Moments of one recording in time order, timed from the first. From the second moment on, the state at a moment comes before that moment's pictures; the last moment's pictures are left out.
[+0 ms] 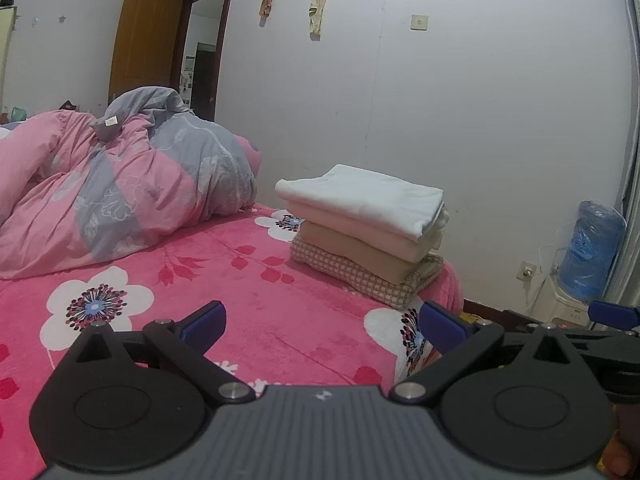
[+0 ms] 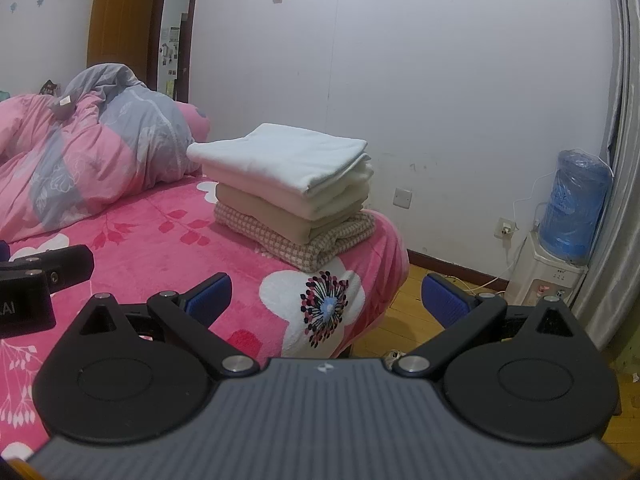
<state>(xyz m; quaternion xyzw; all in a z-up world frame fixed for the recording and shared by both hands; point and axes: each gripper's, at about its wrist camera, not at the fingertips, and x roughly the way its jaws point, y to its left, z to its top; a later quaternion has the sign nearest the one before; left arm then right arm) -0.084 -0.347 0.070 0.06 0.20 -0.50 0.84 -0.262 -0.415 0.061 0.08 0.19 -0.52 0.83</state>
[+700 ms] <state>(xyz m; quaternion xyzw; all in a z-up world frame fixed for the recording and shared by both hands) -0.086 -0.350 0.067 0.07 0.20 -0.51 0.84 -0.262 -0.415 0.058 0.08 0.20 -0.52 0.83</state>
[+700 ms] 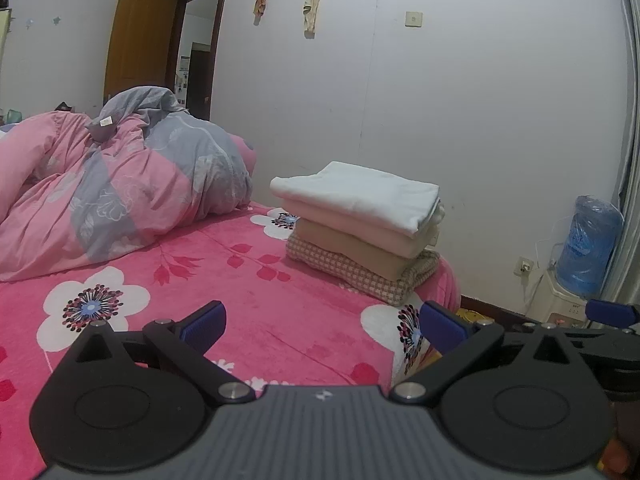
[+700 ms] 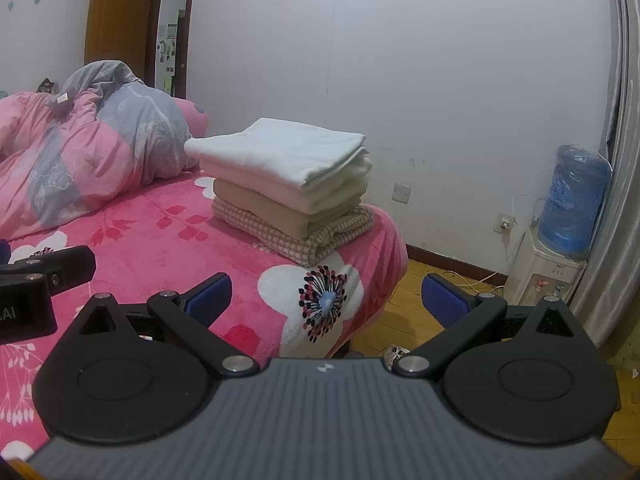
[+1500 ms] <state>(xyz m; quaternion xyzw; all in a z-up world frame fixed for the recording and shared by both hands) -0.087 -0.352 0.066 0.07 0.20 -0.51 0.84 -0.264 -0.419 0.056 0.09 0.19 -0.52 0.82</state>
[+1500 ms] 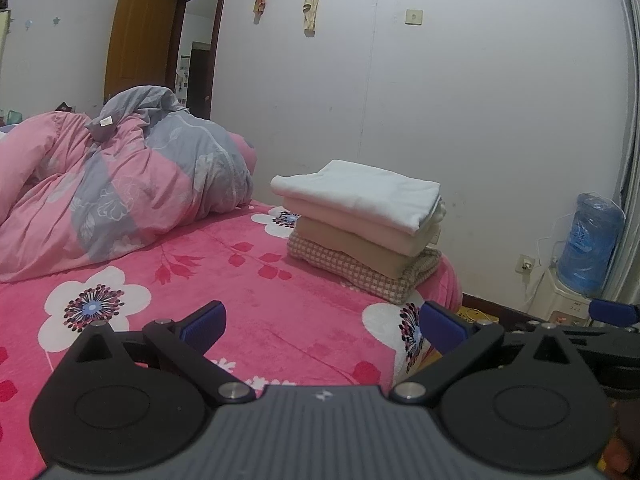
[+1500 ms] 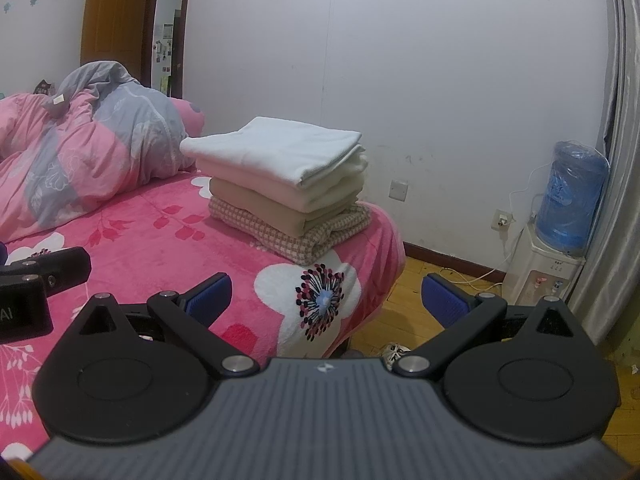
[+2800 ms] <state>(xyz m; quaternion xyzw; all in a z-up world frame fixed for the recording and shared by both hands) -0.087 -0.351 0.065 0.07 0.20 -0.51 0.83 -0.266 -0.417 0.058 0.09 0.19 -0.54 0.82</state>
